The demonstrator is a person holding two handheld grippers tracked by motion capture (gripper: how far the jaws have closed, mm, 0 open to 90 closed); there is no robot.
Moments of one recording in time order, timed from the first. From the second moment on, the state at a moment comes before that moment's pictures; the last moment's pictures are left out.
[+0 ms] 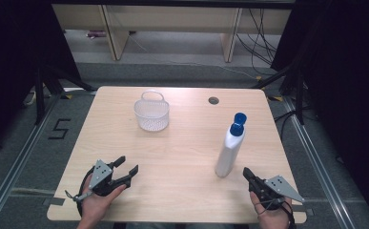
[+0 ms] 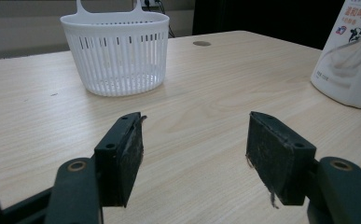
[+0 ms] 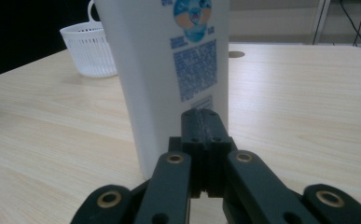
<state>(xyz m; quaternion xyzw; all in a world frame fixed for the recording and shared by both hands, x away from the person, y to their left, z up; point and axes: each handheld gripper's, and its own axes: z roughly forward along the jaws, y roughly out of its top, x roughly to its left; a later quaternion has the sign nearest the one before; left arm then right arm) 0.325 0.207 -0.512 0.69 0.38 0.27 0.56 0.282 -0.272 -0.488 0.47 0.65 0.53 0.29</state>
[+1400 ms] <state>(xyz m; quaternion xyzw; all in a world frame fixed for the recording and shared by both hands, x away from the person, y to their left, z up) 0.328 0.206 -0.514 0.69 0.36 0.27 0.56 0.306 -0.250 -0.453 0.40 0.68 0.53 0.31</state>
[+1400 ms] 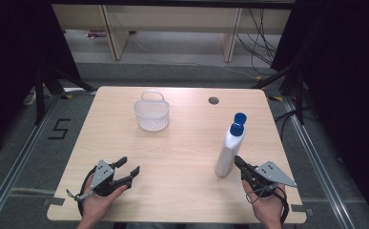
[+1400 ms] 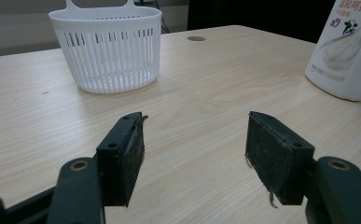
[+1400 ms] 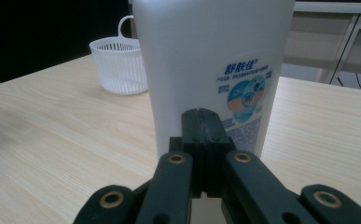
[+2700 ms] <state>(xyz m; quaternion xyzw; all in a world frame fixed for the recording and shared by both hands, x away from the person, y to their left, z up) 0.328 0.205 -0.513 0.70 0.37 0.27 0.55 0.316 -0.236 -0.448 0.40 0.69 0.52 0.31</state>
